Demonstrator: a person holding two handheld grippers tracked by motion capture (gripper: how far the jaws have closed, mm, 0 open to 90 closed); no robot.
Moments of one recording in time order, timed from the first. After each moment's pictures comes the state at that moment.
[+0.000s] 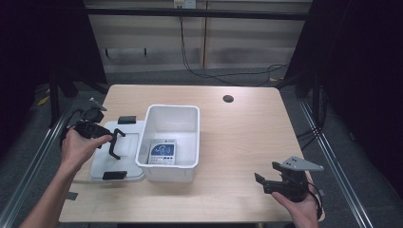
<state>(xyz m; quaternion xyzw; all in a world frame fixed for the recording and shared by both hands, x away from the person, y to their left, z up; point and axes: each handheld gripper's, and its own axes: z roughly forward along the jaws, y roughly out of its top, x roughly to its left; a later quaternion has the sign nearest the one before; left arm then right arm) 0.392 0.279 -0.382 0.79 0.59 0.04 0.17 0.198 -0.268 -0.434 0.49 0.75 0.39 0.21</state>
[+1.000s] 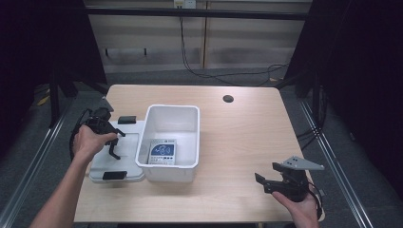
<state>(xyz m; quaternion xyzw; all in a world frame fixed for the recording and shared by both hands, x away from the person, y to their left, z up) 0.428 0.269 -0.414 0.76 0.65 0.01 0.09 0.199 -0.270 -0.436 0.50 0.74 0.39 0.20</state>
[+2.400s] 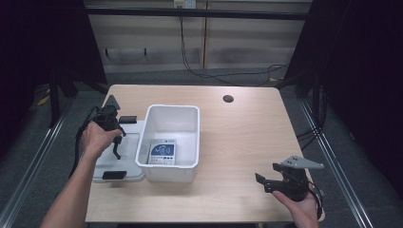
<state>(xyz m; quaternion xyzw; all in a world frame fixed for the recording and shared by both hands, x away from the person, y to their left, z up) 0.439 0.247 -0.415 0.74 0.67 0.00 0.06 0.202 -0.272 -0.438 0.51 0.74 0.39 0.19</state>
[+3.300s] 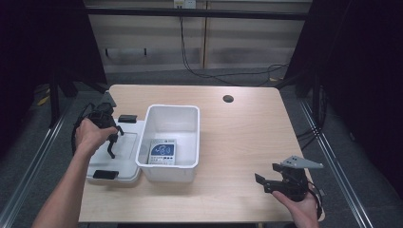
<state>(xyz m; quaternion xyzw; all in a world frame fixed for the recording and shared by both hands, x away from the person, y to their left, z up) 0.434 0.257 -0.395 0.75 0.66 -0.01 0.06 0.202 -0.272 -0.438 0.51 0.75 0.39 0.19</state>
